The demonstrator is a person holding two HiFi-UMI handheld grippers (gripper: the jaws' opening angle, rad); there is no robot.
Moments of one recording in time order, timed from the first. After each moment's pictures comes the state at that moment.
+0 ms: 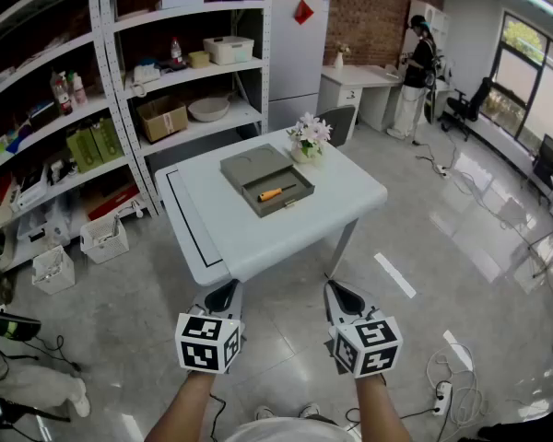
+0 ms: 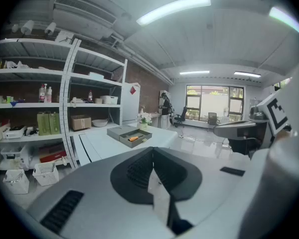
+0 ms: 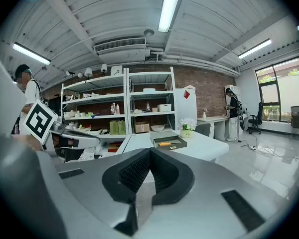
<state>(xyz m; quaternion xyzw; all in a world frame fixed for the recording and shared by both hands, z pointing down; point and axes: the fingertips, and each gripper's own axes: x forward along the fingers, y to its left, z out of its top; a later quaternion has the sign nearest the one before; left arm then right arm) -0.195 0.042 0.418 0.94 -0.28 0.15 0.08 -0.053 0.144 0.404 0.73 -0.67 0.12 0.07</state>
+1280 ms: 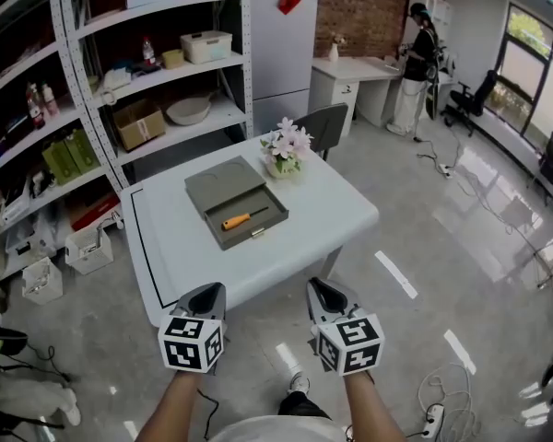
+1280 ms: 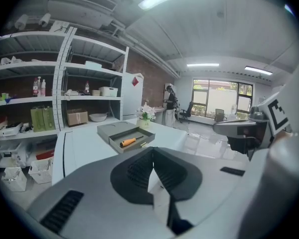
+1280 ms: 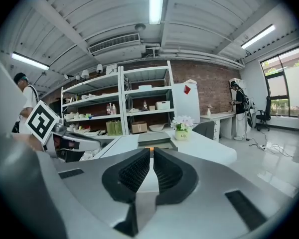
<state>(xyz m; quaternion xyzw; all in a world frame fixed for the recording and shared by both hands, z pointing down) -0.054 -0.051 0.450 0.93 -0.31 0.19 0.10 0.094 0.041 0.431 0.71 -0.69 0.13 0.06</state>
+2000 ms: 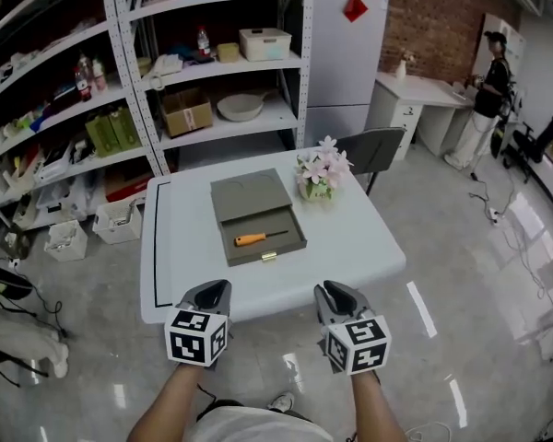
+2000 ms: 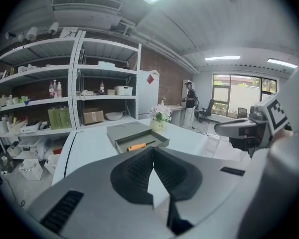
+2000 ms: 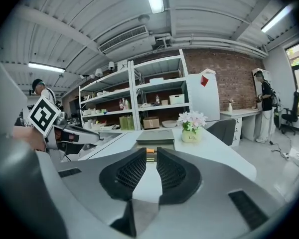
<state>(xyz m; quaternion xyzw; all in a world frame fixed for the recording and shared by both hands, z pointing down) 0.002 -0.105 0.451 0.88 -0.41 0.20 0.11 0.179 -0.045 0.447 0.61 -0.77 0.14 0.09</state>
